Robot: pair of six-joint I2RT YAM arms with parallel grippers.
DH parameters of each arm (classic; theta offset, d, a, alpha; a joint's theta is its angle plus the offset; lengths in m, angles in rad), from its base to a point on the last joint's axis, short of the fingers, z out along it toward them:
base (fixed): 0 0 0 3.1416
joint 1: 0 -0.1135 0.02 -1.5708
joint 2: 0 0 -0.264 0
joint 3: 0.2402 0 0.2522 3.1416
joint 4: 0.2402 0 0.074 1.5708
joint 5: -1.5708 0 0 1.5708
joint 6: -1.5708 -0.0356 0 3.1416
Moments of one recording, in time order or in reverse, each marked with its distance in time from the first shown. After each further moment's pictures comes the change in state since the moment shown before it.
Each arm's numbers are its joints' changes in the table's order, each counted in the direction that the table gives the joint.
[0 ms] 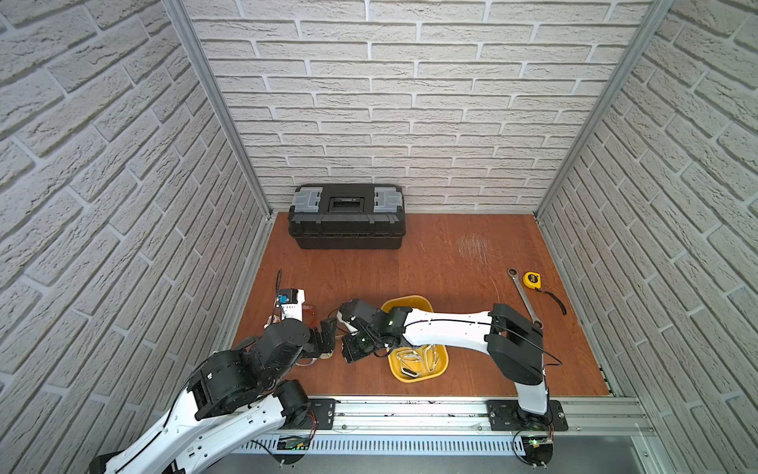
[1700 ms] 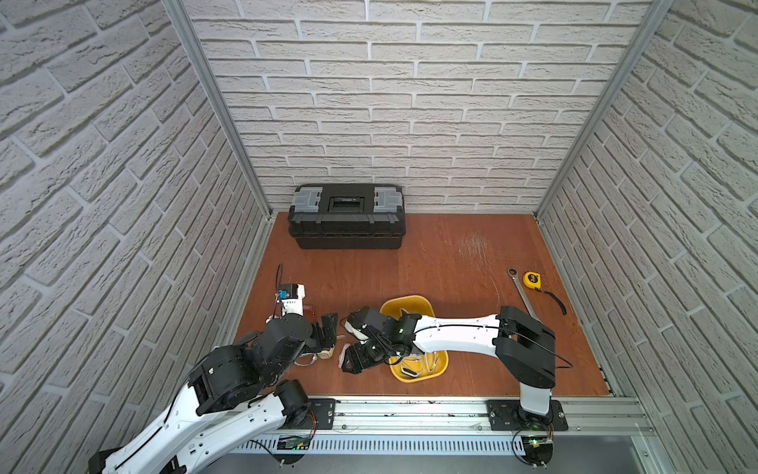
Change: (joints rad) left arm 0.000 -0.048 0.045 -0.004 0.019 0.012; right arm -0.010 0.037 -0.193 -0.195 0.121 -0.068
